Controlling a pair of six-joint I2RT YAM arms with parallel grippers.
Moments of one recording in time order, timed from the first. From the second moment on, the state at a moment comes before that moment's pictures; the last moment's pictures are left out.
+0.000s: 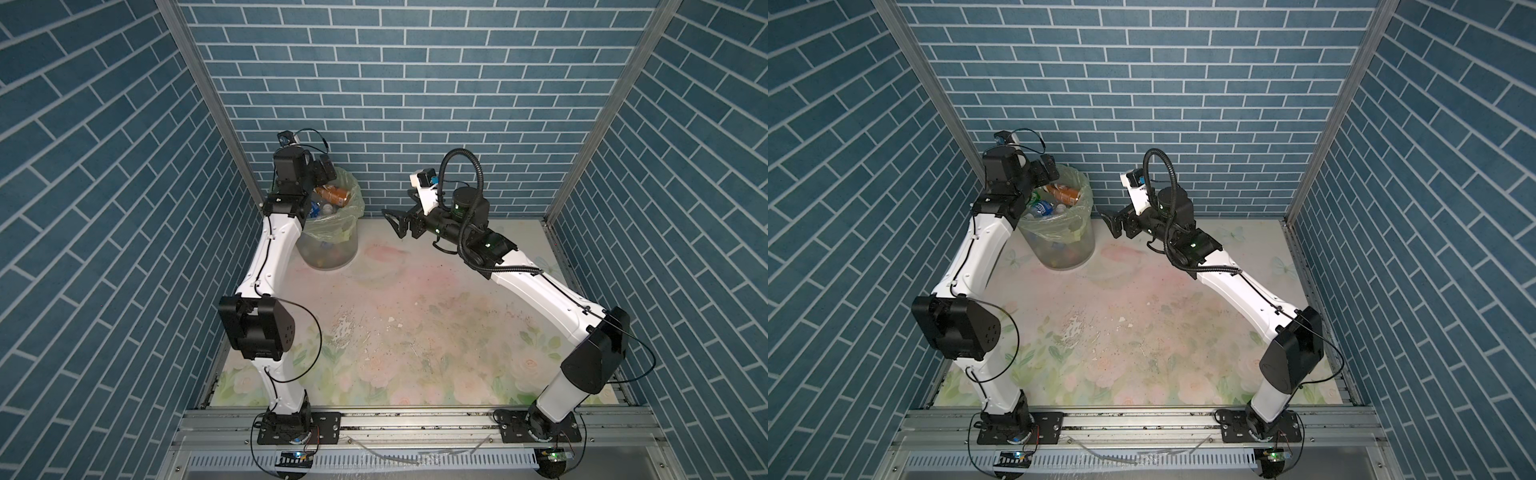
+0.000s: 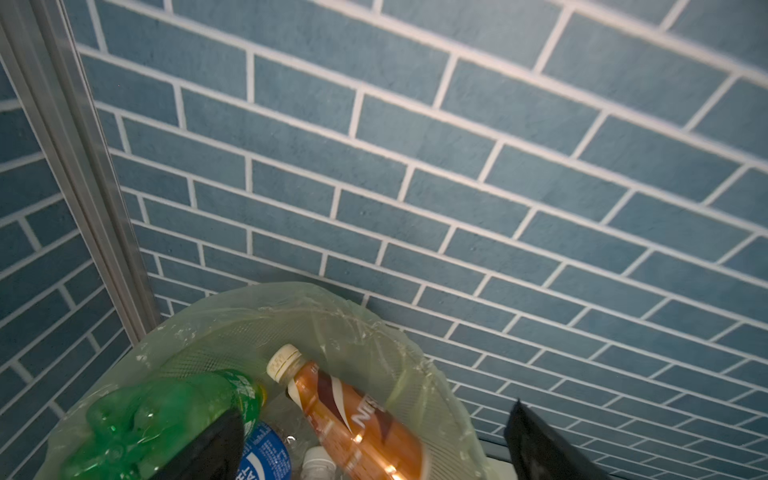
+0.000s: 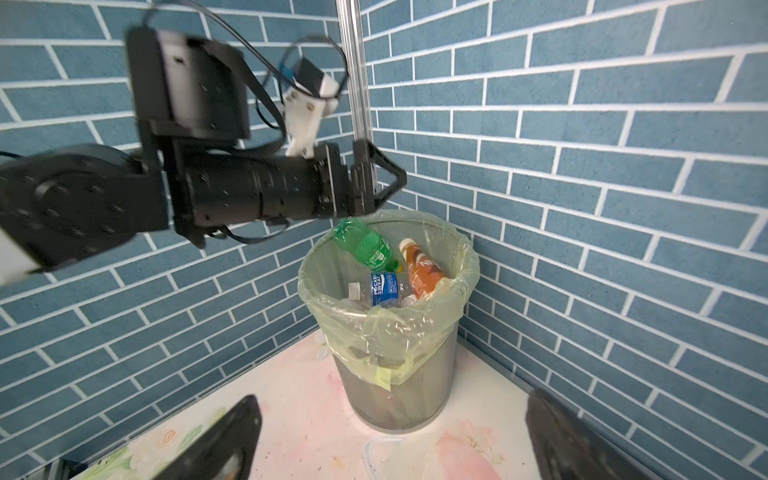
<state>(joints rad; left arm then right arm) -0.07 1.80 1.97 -0.30 -0.09 -0.32 0.74 1.67 1.64 -0.01 -0.25 0.07</state>
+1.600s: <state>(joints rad) -0.34 1.42 0.76 0.14 -0.58 0.03 0.19 1.35 0.82 -0.09 0.54 0.21</state>
